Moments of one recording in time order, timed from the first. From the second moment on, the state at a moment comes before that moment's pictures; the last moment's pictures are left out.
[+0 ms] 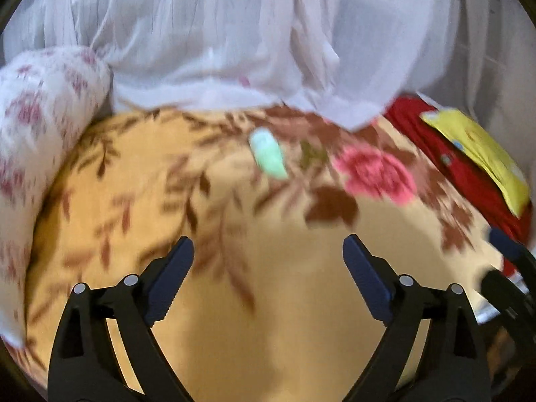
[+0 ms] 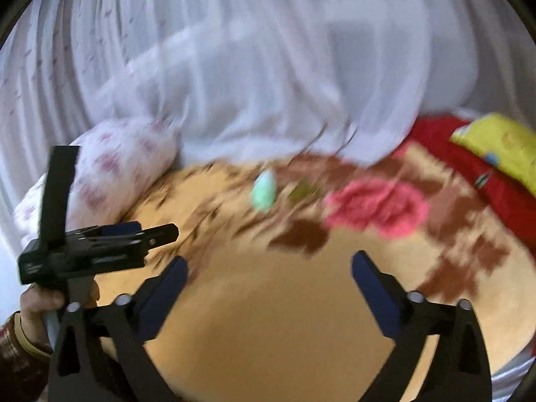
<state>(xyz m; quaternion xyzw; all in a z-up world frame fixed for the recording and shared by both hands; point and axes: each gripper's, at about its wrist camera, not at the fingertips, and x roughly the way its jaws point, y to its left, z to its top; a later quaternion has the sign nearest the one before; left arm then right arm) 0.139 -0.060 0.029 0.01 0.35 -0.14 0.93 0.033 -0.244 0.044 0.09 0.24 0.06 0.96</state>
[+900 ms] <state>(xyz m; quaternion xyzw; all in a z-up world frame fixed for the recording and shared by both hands) 0.315 -0.108 -0.027 -0.03 0.39 -0.10 0.91 0.054 -0.286 0.007 0.08 0.18 -0.02 0.98</state>
